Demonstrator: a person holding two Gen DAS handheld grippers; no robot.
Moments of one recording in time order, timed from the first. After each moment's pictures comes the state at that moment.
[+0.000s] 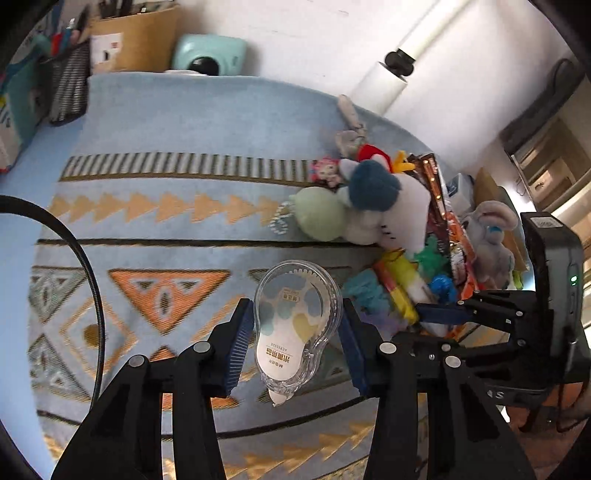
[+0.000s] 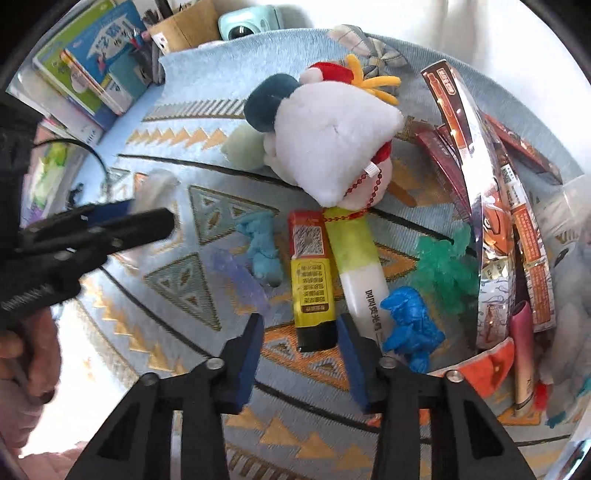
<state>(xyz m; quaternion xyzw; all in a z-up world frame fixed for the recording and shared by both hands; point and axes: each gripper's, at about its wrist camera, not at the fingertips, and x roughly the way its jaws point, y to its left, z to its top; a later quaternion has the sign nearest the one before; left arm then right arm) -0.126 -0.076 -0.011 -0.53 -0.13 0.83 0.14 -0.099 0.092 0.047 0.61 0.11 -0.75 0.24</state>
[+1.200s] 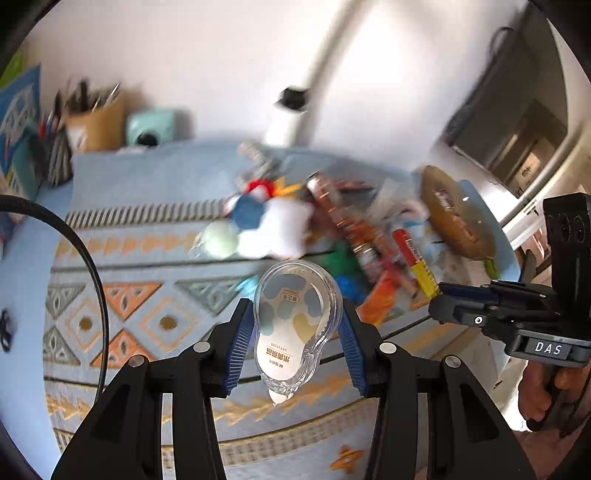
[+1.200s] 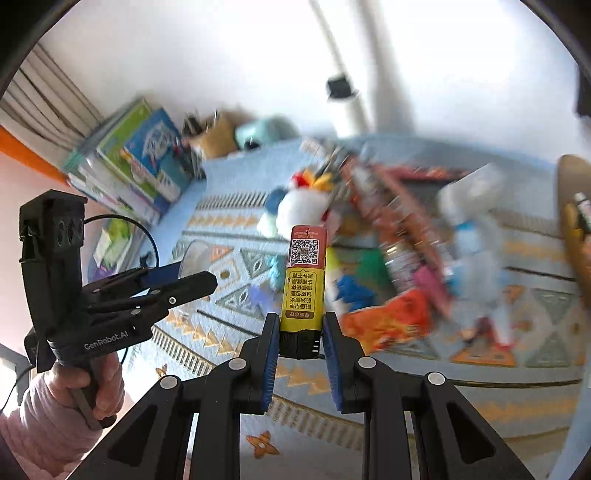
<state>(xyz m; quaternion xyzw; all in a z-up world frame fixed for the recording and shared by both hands) -0.080 -0.003 0.081 -0.47 -0.08 0.86 0.17 -0.042 0.208 0.178 0.50 -0.04 -0.82 0.27</state>
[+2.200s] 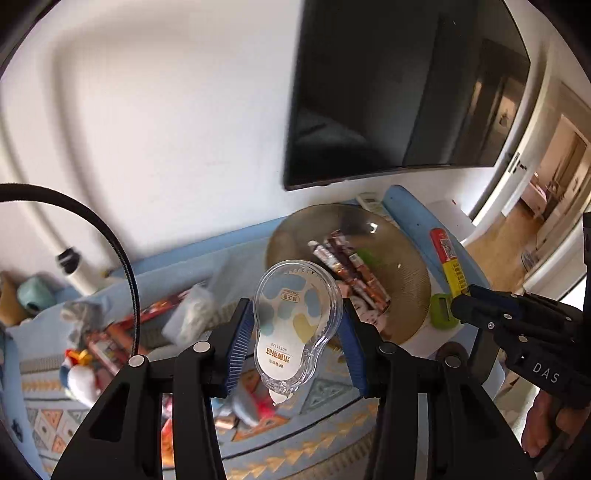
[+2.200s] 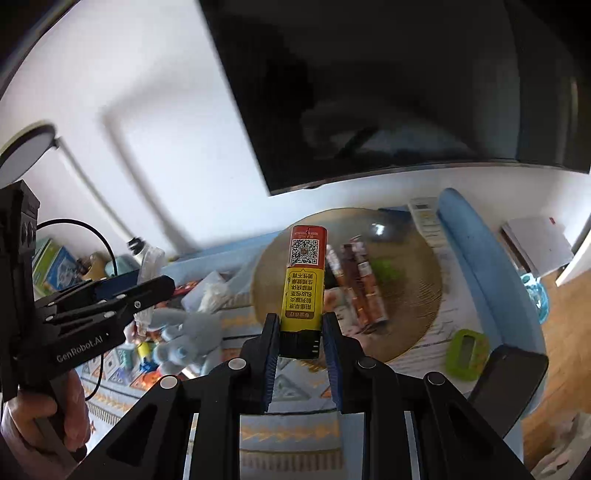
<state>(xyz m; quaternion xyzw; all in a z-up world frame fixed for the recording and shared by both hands) -0.149 0.317 0.179 -0.43 0.04 0.88 0.21 -0.078 0.519 0.254 0.43 -0.09 -0.90 0.08</state>
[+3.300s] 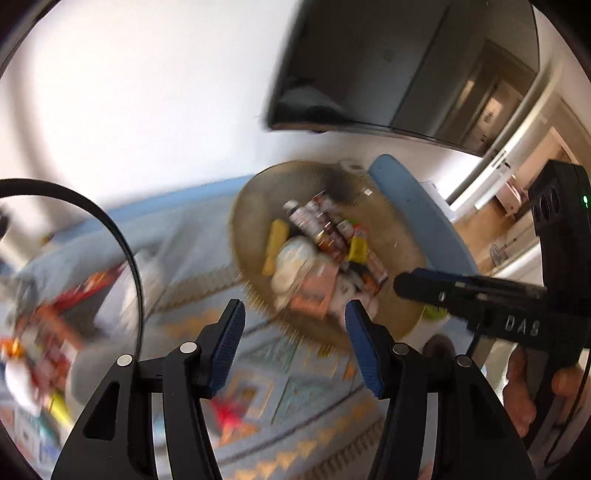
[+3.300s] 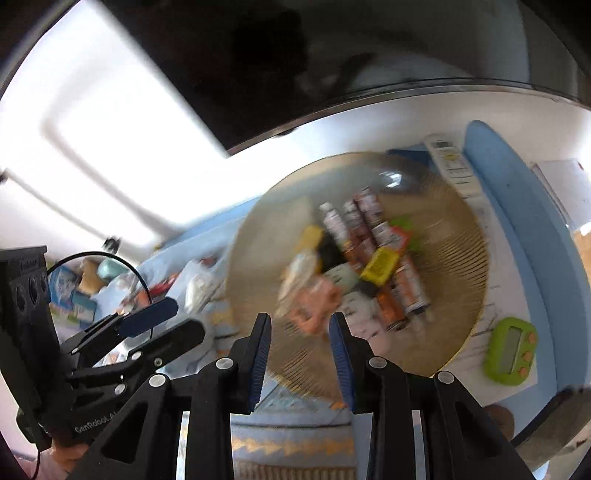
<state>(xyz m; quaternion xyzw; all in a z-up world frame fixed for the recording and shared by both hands) -0.175 0.301 0.115 -0.50 -0.02 0.83 0.25 -0.145 0.504 0.194 0.52 -0.14 -0.83 0.12</state>
